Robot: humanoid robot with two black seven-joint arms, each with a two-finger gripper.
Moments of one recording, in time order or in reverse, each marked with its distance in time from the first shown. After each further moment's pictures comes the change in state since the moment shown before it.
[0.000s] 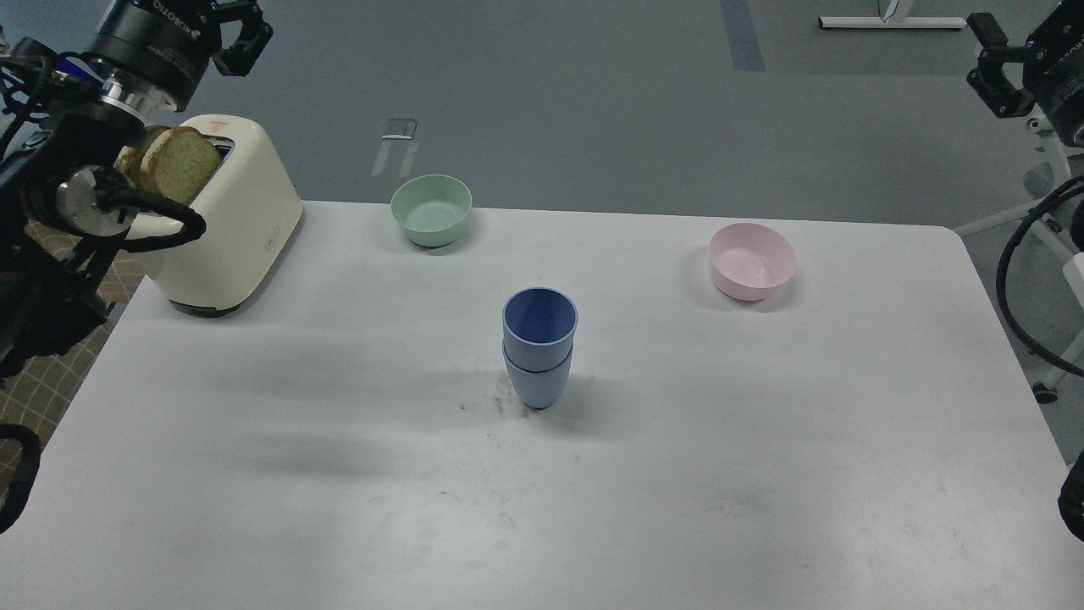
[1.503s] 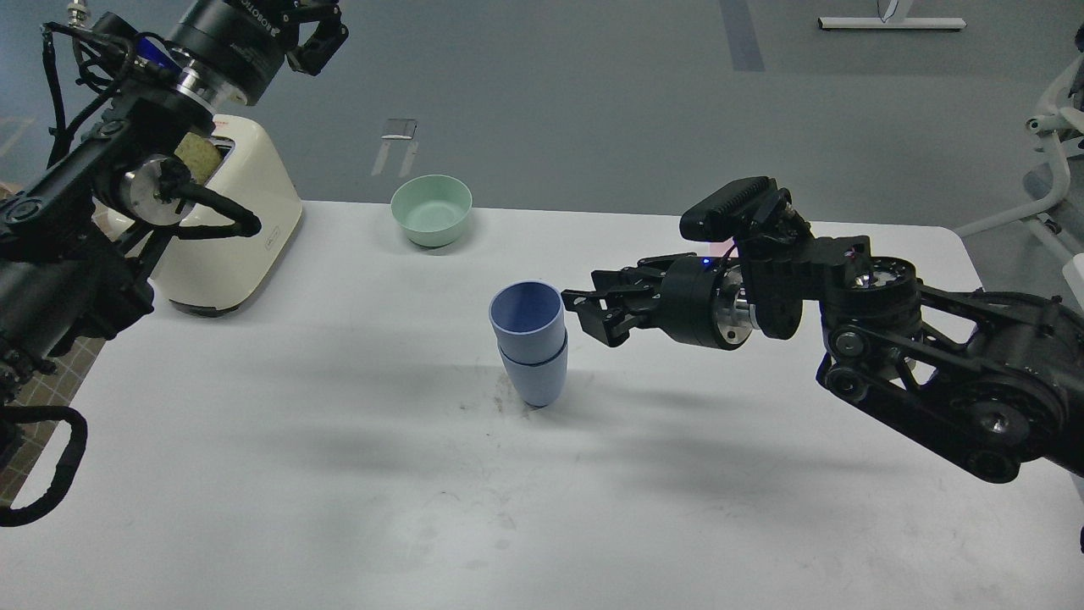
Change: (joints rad) left arm -0.058 -0.078 0.036 -0.019 0.129 -0.010 0.008; right arm 0.118 -0.081 -1.170 0.715 -0.881 0.000 -0.020
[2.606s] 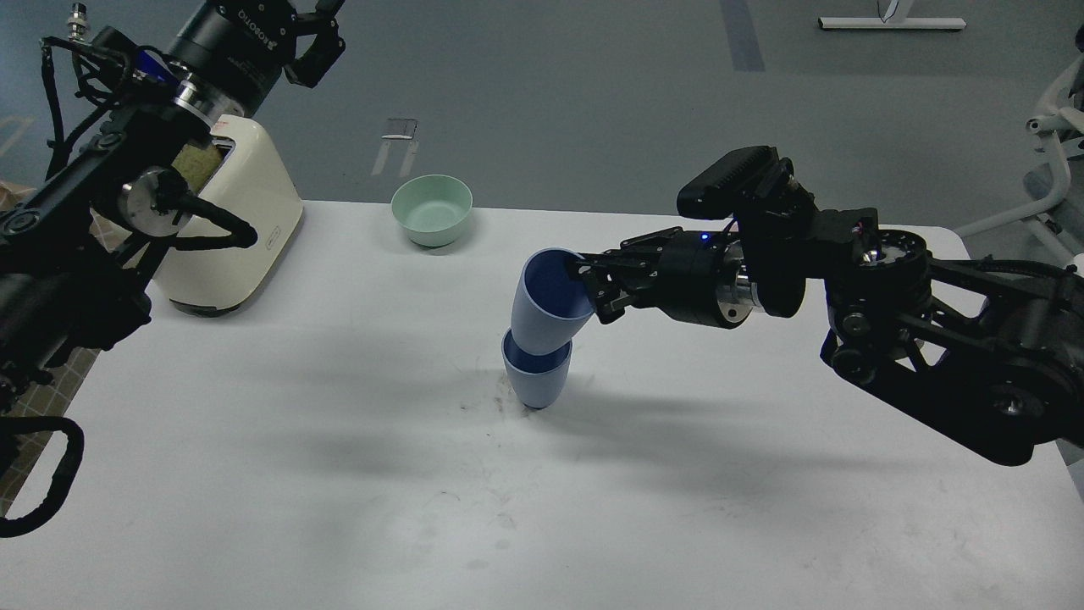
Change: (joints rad) left arm 0.026 0.000 -0.007 -0.012 -0.002 -0.004 0.000; right arm 0.059 -0.016 -0.014 0.021 -0.007 0.000 0.001
